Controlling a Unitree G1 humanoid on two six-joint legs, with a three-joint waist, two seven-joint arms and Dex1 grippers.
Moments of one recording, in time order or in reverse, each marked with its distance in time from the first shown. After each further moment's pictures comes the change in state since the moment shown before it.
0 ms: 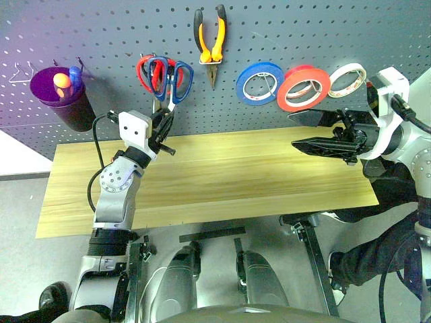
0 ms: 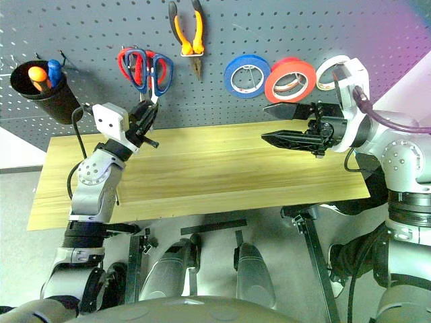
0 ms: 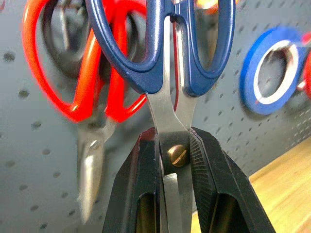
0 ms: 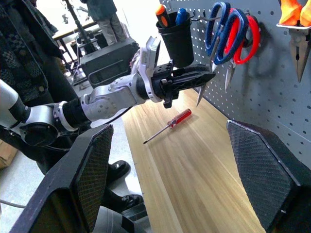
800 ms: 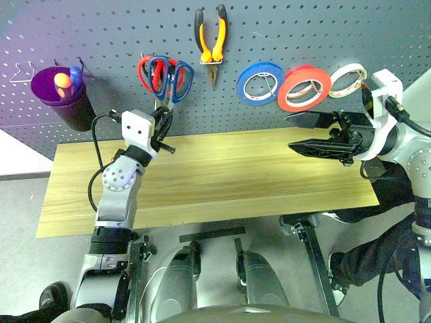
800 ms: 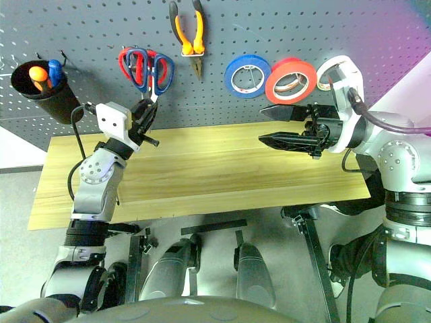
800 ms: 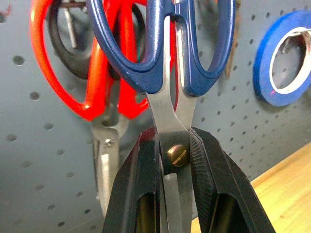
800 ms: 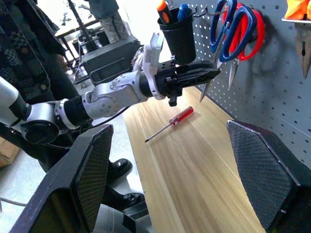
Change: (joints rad) left arm -0.016 -0.013 -0.001 0.005 0.048 -0.007 0.042; right arm -0.007 0.009 0.017 0.002 -0.004 -0.001 0.000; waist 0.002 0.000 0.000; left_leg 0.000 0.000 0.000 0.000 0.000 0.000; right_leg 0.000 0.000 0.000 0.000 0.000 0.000
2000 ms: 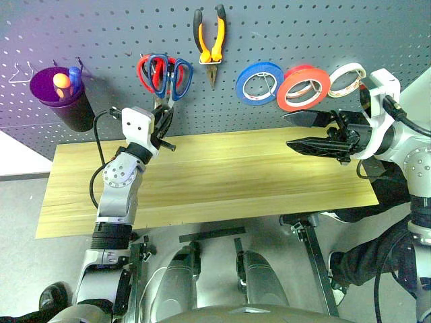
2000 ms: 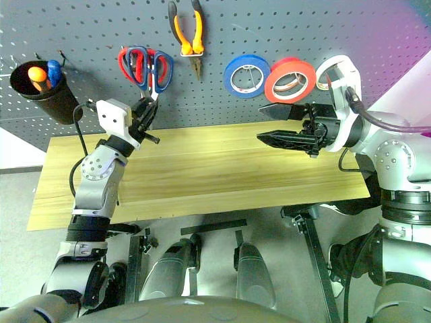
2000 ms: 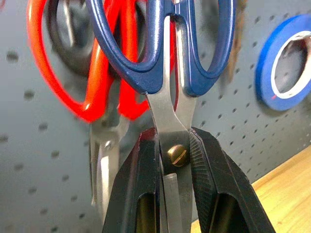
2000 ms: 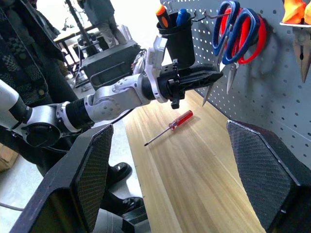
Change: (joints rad) left arm -0.035 -0.002 0.000 0.045 -0.016 0.001 -0.013; right arm -0.007 0.023 0.000 0.013 -0.007 -0.008 -0.003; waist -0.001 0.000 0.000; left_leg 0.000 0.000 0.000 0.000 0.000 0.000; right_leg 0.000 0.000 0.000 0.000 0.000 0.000
